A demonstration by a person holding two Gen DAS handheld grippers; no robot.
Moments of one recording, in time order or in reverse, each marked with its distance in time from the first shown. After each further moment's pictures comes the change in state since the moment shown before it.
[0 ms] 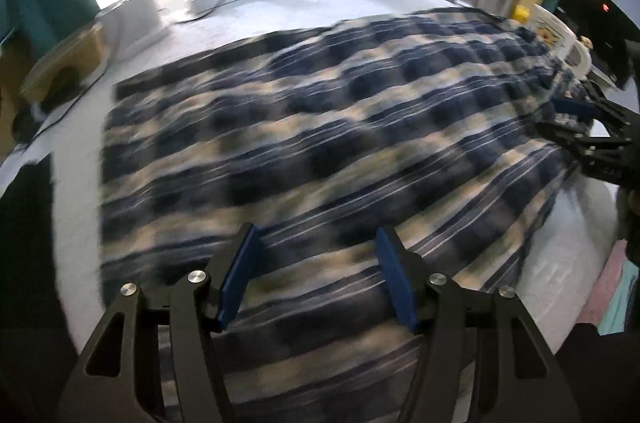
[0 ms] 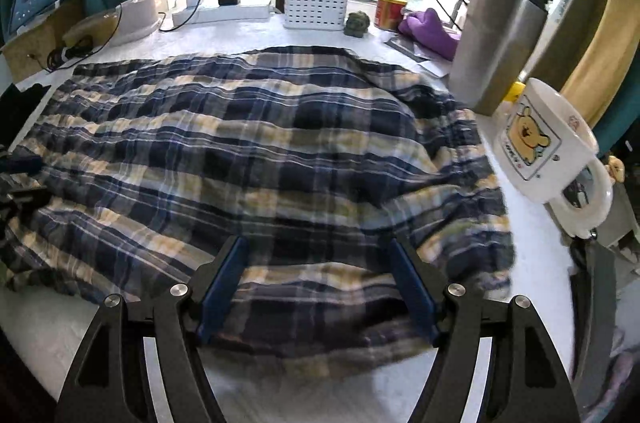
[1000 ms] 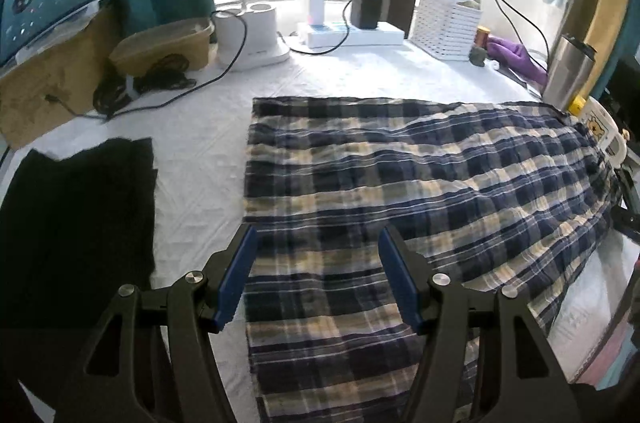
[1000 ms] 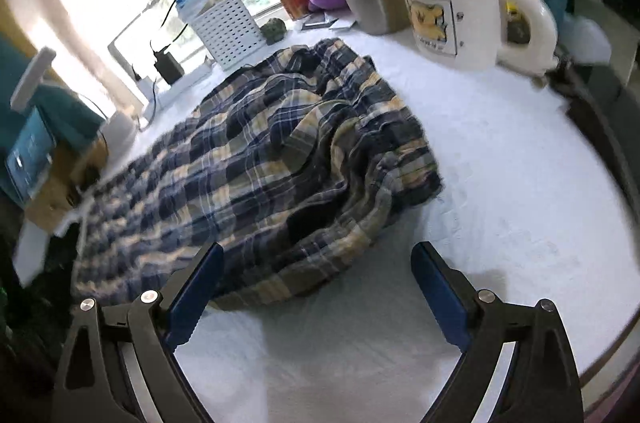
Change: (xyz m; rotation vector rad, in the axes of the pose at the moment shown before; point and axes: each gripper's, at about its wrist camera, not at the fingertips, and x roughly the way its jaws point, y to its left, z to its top) left arm -0.034 0.077 -0.003 -0.210 -0.152 0.113; right arm -0.027 -0.067 -0.041 0.546 -0.026 0.218
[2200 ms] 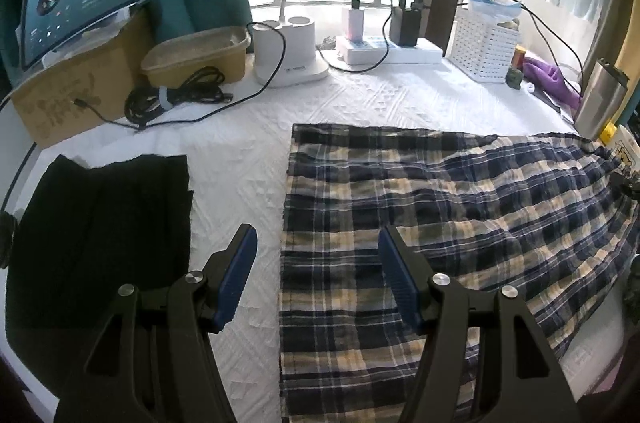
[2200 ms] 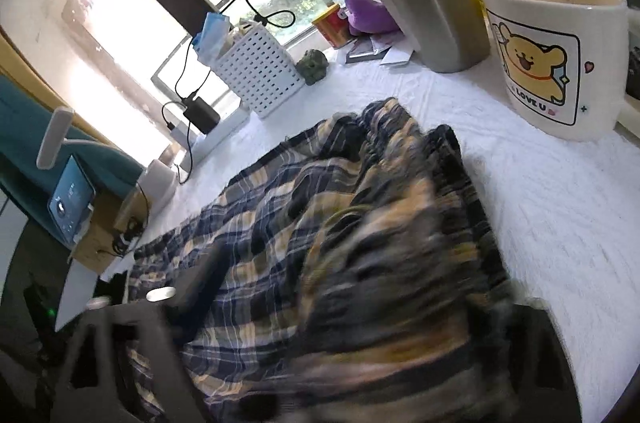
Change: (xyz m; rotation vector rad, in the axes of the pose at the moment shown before) left arm 0.000 0.010 0.023 -0.059 -0.009 0.113; right arm 0.061 -0.001 0.073 0.053 -0.045 0.253
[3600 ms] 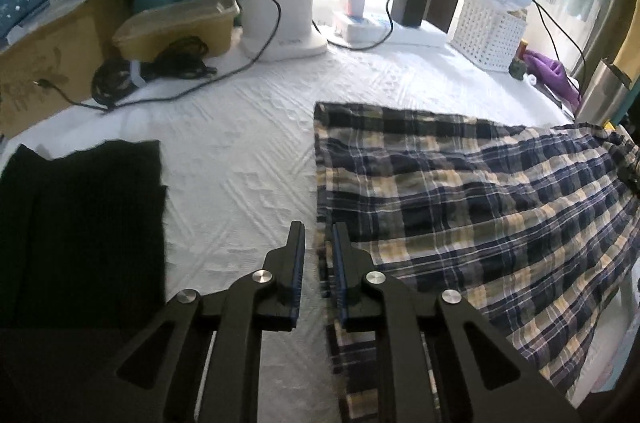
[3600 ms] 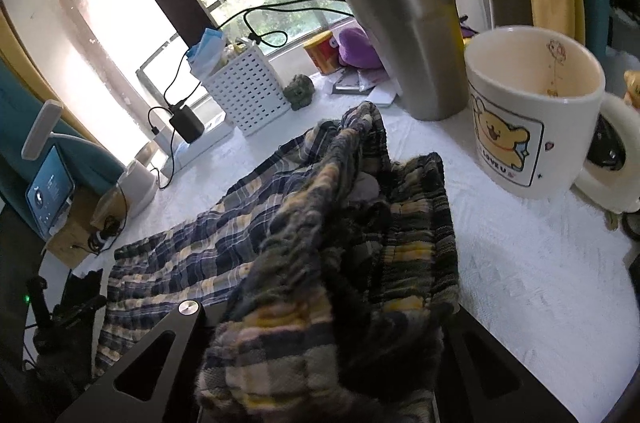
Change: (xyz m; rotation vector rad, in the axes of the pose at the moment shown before) left arm 0.038 0.027 0.004 0.006 0.036 -0.096; right arm -0.023 0.011 0.014 -0.097 -0.049 -0.129
